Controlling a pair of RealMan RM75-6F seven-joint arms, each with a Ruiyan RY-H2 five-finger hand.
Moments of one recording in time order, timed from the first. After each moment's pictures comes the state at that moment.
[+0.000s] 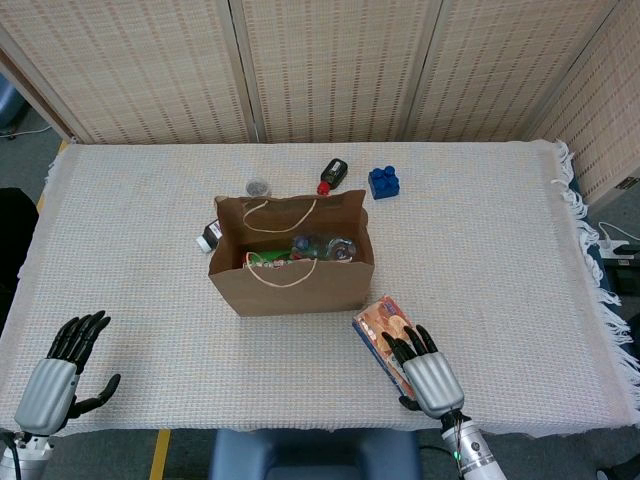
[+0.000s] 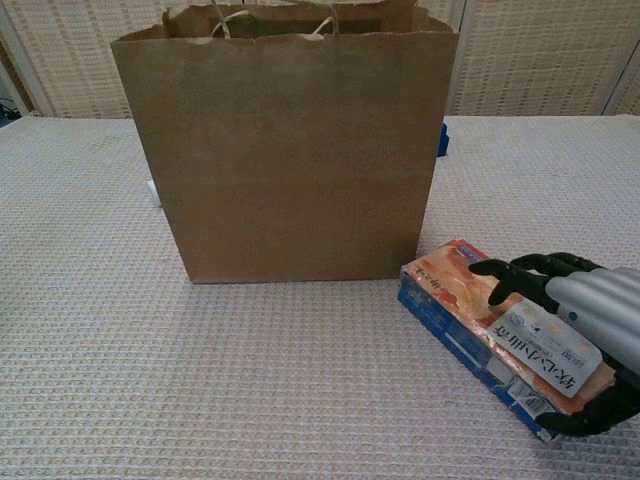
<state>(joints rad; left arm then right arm) -0.08 -1.21 0.05 -1.59 1.70 1.59 -0.15 0.29 -1.56 -0.12 -1.81 -1.36 1.31 -0.66</state>
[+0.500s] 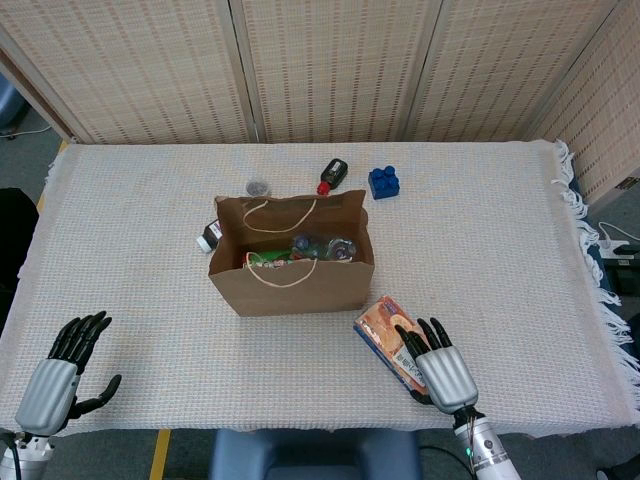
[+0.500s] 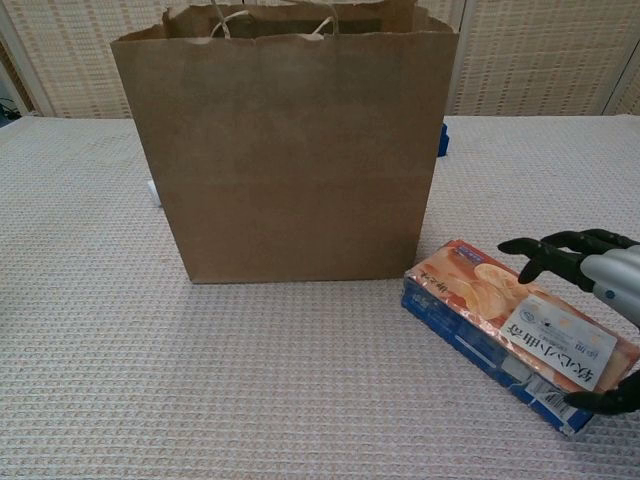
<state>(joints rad) -0.08 -1.20 0.05 -1.59 1.71 1.59 -0.15 0.27 -1.49 -0.11 -1.81 -1.38 1.33 -0.67</state>
